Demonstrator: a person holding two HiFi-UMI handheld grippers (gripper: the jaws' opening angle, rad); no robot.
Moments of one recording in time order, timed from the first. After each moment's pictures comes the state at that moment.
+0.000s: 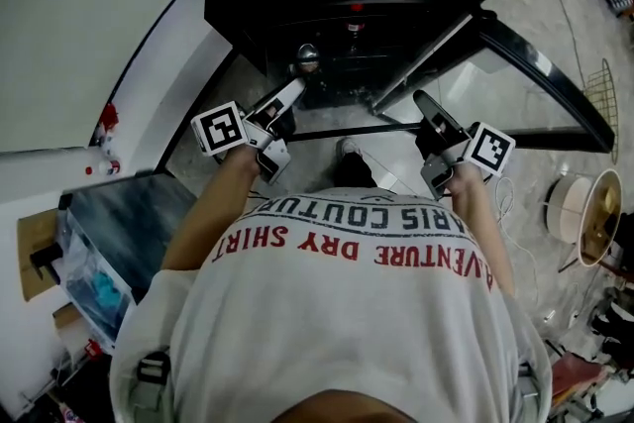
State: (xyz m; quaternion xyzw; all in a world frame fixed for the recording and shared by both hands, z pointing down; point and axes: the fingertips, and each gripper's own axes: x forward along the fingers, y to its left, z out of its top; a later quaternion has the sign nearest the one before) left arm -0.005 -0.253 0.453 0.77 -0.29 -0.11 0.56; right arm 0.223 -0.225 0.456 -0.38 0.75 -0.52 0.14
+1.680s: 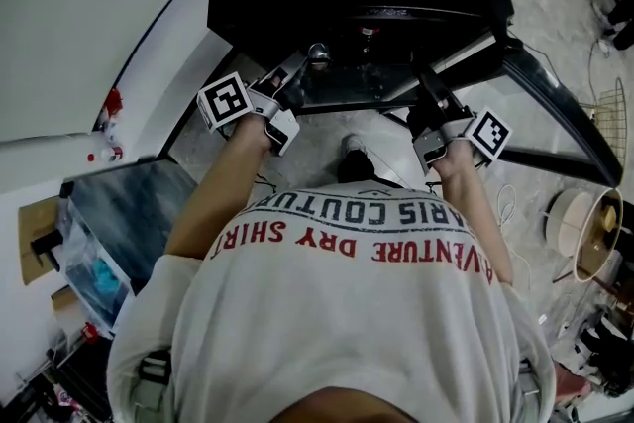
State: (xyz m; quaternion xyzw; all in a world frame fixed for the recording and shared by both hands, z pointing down) left arm -0.019 -0.320 0.465 0.72 -0.33 -0.17 0.59; right arm 0.219 -0.296 0.478 -0.39 0.65 -0.60 0.27
